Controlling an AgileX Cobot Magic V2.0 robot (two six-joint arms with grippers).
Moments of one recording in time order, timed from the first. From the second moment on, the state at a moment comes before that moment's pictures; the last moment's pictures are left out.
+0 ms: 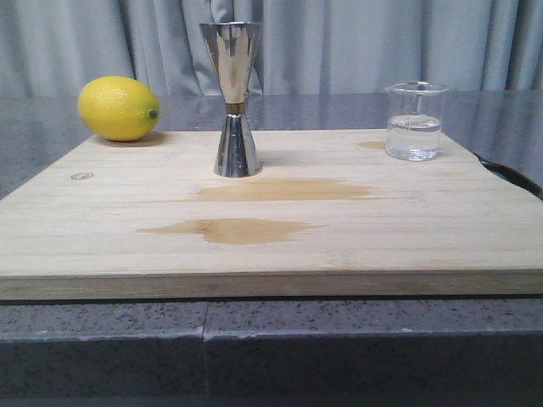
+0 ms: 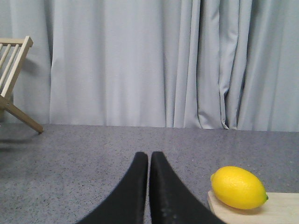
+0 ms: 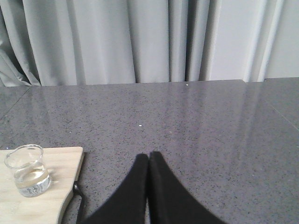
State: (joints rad) left arm -0.04 0.28 -0.50 0.01 0.24 -0.04; right arm -0.02 0.33 -0.52 -0.22 0.39 0.14
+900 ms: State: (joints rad) left arm -0.04 0.28 -0.50 0.08 0.24 -0.04; right arm -0.02 0.33 -0.52 -0.26 0.40 0.14
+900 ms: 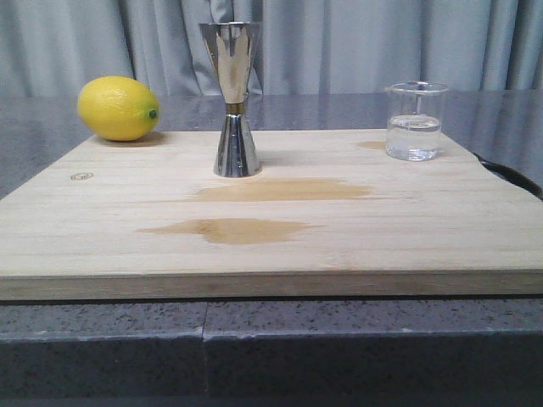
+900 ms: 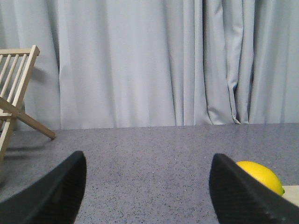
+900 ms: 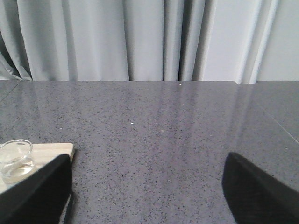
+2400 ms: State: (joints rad) left arm -0.19 1.19 -0.97 -0.83 0.82 1.02; right arm -0.02 0.48 -0.66 -0.23 0.62 0.14
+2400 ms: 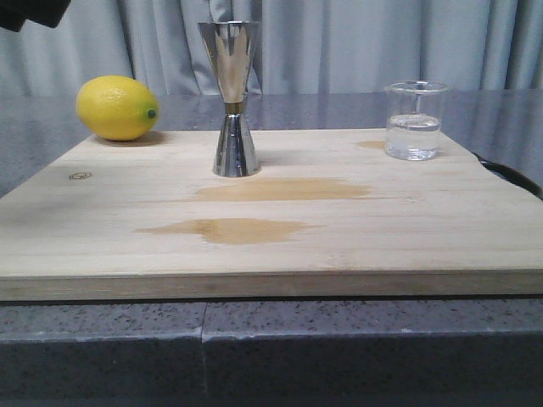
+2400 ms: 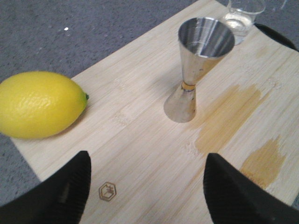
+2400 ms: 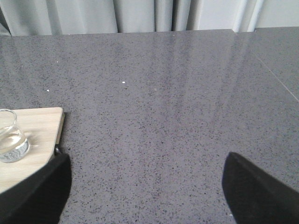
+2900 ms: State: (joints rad) left arm 0.03 1.46 -0.98 -1.38 1.18 1.76; right arm -0.02 0.48 -0.66 -0.23 0.62 0.14
